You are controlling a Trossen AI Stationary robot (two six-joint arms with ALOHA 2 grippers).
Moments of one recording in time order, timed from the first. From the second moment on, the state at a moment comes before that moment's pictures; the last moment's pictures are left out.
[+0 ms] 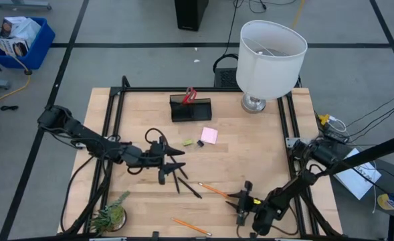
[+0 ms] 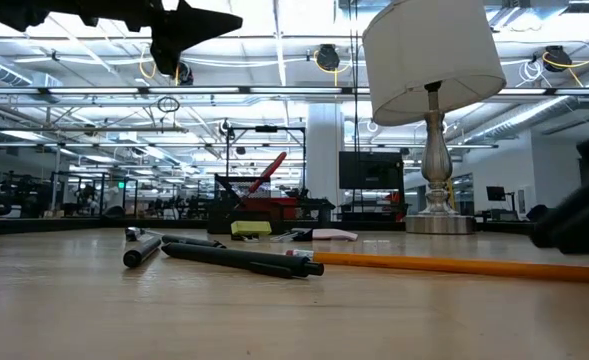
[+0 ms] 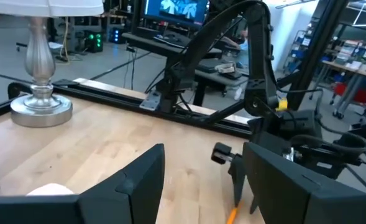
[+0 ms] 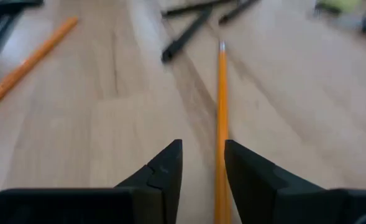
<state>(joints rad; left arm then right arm) -0.39 1.29 0.54 0.71 -0.42 -0.26 0.92 1.96 0.82 0.13 0.96 0.91</state>
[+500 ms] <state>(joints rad) -0.40 1.29 0.54 0.71 -0.42 -0.26 0.93 1.98 0.82 0.05 0.90 1.04</state>
